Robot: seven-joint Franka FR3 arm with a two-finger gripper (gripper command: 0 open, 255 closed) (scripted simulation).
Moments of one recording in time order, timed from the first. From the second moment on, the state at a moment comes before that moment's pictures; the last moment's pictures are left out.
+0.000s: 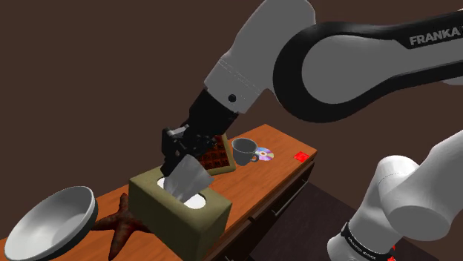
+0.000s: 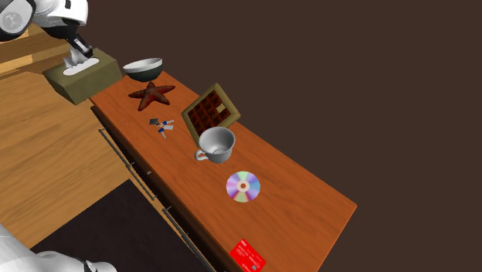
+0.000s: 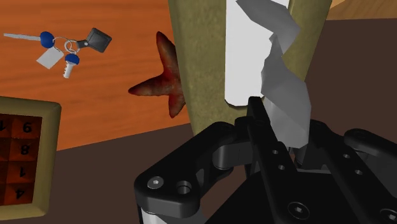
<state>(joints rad) 0.22 -0.38 0.55 -2.29 0.57 2.46 0.40</state>
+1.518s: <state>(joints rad) 0.28 -0.21 0.59 -2.46 0.69 2.79 0.26</state>
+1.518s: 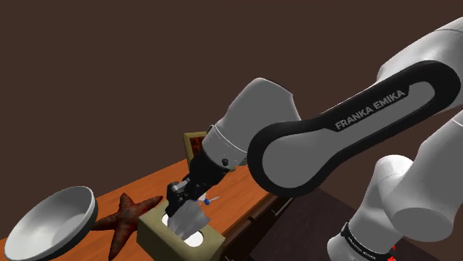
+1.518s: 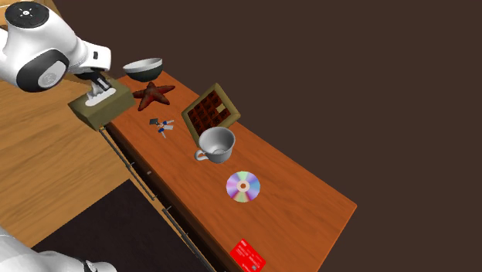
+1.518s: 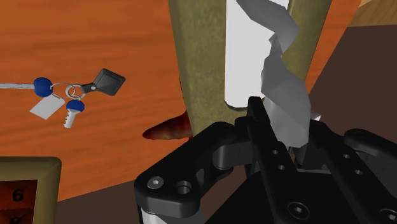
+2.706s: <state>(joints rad) 0.31 -0.10 0.59 -2.49 0.77 2.93 0.16</state>
